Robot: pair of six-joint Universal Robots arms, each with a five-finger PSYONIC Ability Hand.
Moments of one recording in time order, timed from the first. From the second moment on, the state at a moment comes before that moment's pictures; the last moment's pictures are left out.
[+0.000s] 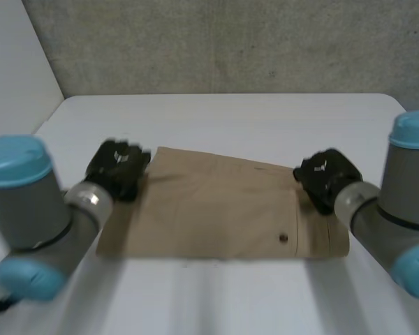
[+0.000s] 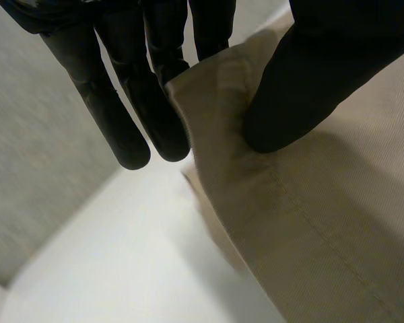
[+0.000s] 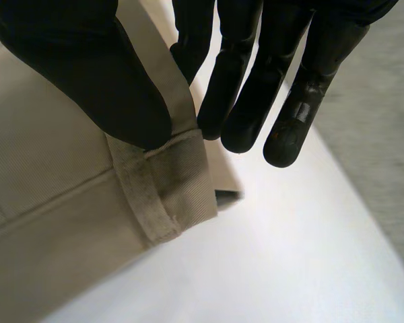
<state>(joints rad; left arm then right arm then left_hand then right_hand) 4.28 -1.93 -1.65 3.37 -1.54 3.61 1.98 -1.21 1.54 0.09 1.54 2.47 1.14 1.20 1.19 1.20 0.98 1.00 1.19 1.20 1.19 0.98</state>
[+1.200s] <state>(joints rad) 4.18 -1.90 -1.77 3.64 -1.70 3.24 1.86 -1.14 1.70 -0.15 1.45 2.76 0.19 0.20 0.21 0.20 0.04 0.34 0.34 0.39 0.39 0.21</state>
